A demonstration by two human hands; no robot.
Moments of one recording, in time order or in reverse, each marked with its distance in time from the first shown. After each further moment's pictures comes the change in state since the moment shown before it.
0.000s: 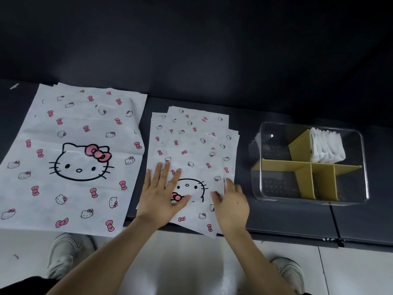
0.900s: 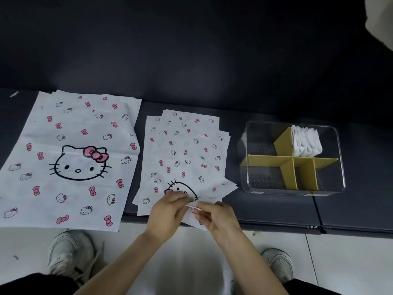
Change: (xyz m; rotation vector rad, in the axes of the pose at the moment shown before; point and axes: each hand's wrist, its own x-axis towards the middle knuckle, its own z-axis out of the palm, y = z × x) left_hand -0.038 0.042 -0.013 -0.582 0.189 0.210; right_hand -0.044 -0.022 -0.042 1.314 -0.420 0.788
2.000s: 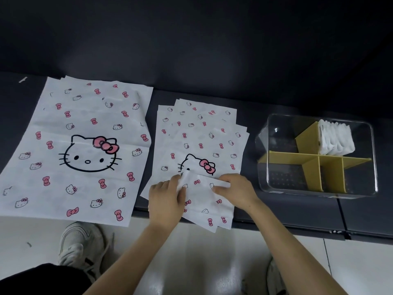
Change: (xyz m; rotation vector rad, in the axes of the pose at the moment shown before) left_hand 0.011 -0.014 -0.008 0.273 0.197 -0.316; right_hand 0.066 -0.039 -0.010 -1.280 -0.143 -0.535
